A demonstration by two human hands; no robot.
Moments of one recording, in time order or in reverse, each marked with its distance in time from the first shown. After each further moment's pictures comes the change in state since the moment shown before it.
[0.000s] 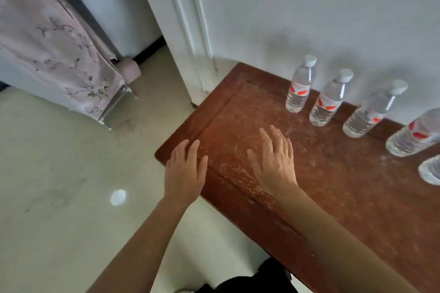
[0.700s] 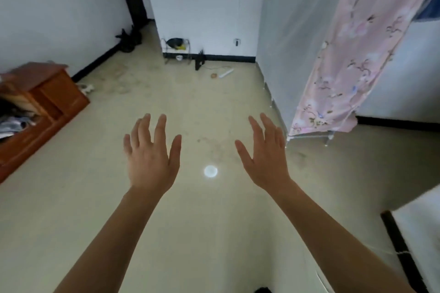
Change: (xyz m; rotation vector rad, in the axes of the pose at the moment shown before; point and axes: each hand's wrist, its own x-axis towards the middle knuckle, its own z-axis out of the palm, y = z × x) left_hand -0.313 -0.540 -0.340 0.442 0.617 -1.045; right_hand -0.070 -0.727 0.281 0.366 -0.175 -1.127
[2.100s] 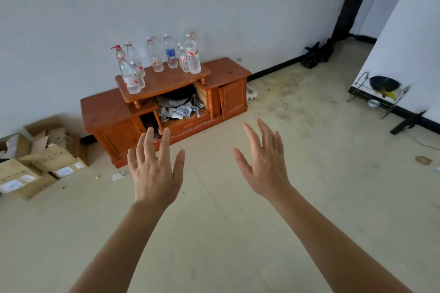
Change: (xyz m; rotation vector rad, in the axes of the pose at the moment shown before) left_hand 0.379 -0.641 0.068 0.353 0.111 -0.753; right_hand 0.496 -0.506 0.605 0.407 -0.343 -0.656
